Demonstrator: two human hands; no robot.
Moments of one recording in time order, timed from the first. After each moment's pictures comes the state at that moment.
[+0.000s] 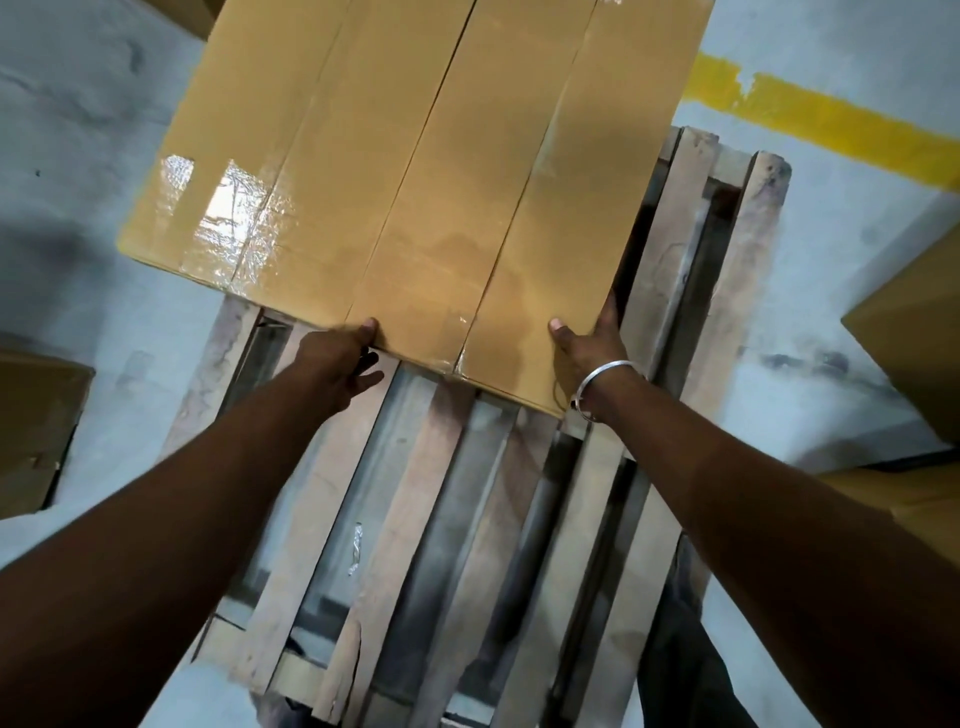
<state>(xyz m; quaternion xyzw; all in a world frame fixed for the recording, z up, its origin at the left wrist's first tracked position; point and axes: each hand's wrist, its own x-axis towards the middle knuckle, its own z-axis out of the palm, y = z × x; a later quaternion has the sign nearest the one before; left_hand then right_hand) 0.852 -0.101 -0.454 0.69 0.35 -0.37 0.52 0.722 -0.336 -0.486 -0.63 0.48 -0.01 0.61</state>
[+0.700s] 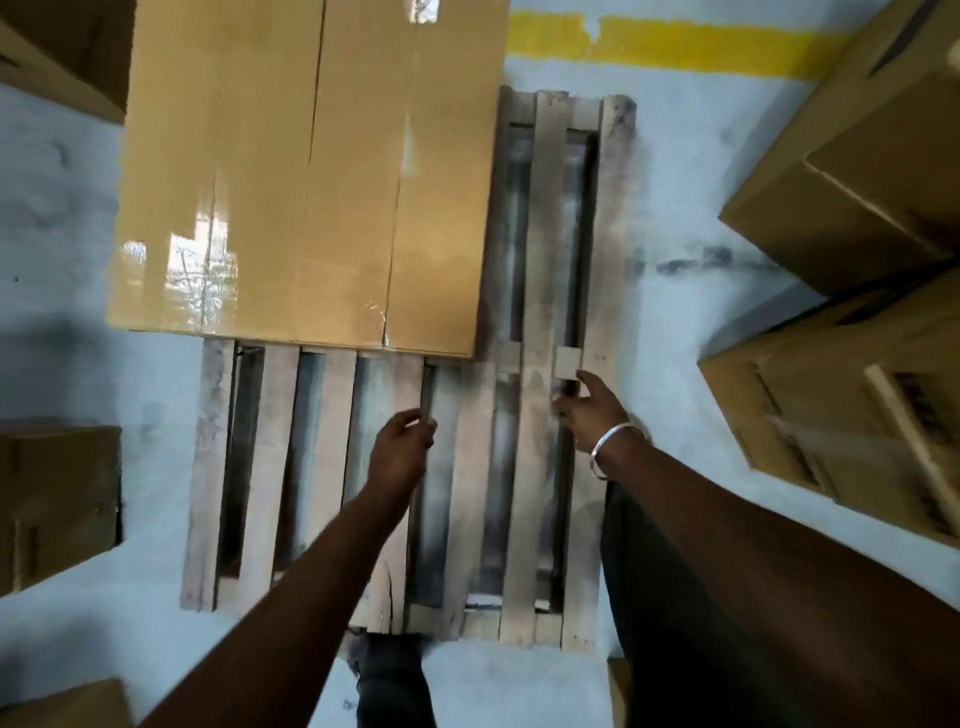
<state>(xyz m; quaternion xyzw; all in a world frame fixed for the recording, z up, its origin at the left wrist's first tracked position) 0.658 -0.137 -0.342 0.77 0.17 -0.47 0.39 0.520 -0.337 -0.397 -0.50 0.61 0.14 0.60</state>
